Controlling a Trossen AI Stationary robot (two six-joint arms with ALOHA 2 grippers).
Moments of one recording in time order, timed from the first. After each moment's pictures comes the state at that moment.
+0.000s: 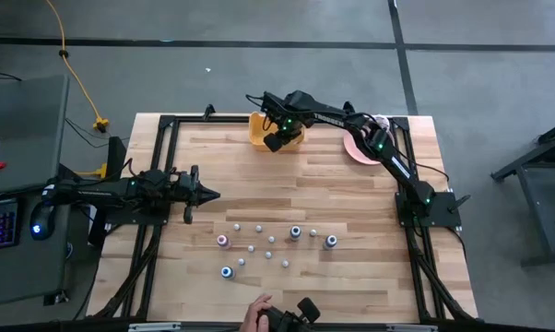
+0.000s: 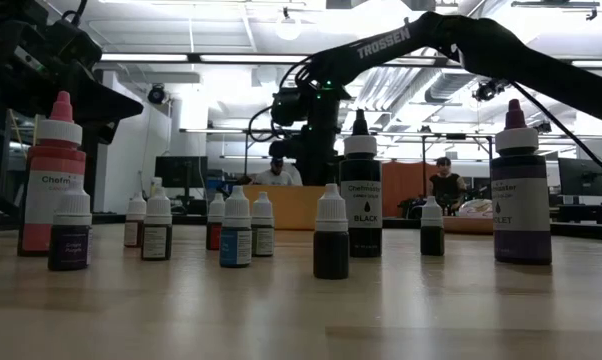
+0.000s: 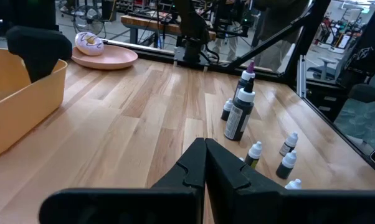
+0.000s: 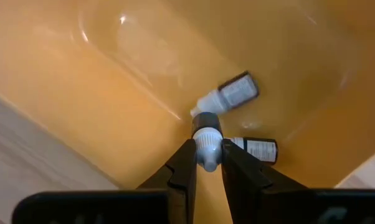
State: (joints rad) left arm -0.01 0.14 0.02 0.00 -0.01 -0.16; right arm -0.51 2.46 2.31 -1.23 -0.04 0.38
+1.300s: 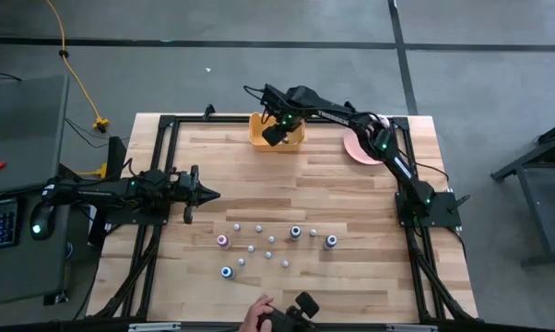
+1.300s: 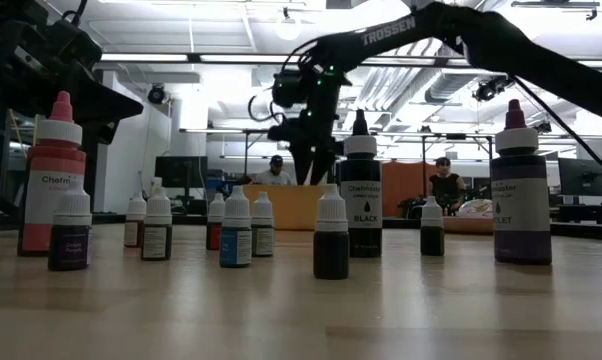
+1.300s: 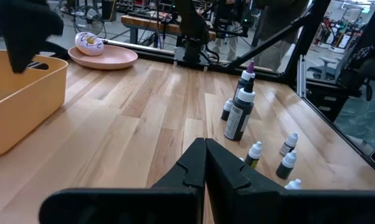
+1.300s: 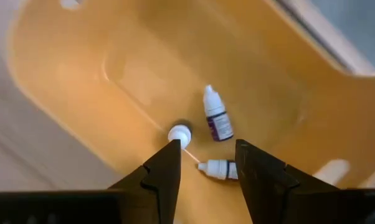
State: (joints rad) left arm -0.01 0.14 0.02 0.00 -0.02 -0.16; right arm -0.51 2.41 2.34 -1.20 0.03 0.32
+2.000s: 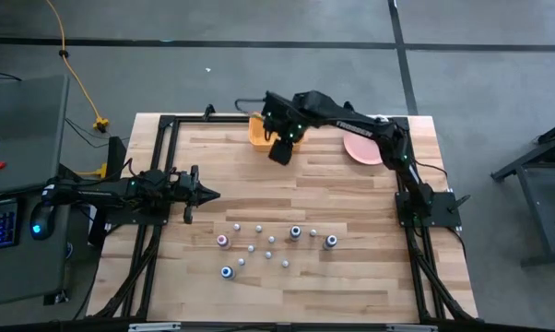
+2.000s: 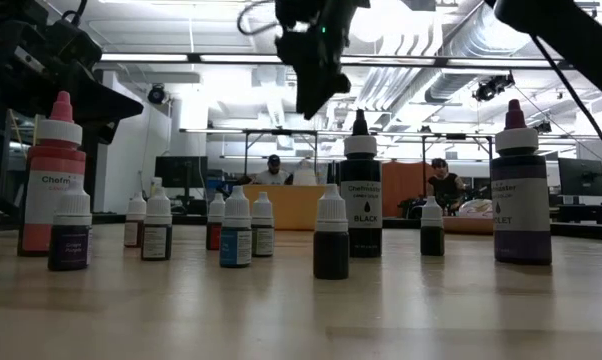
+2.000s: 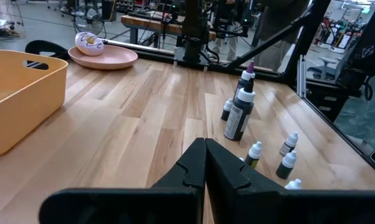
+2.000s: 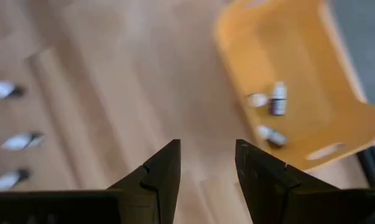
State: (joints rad) left arm -0.01 0.14 0.02 0.00 -0.02 -0.16; right arm -0.33 2.18 2.34 -1.35 -0.02 0.07
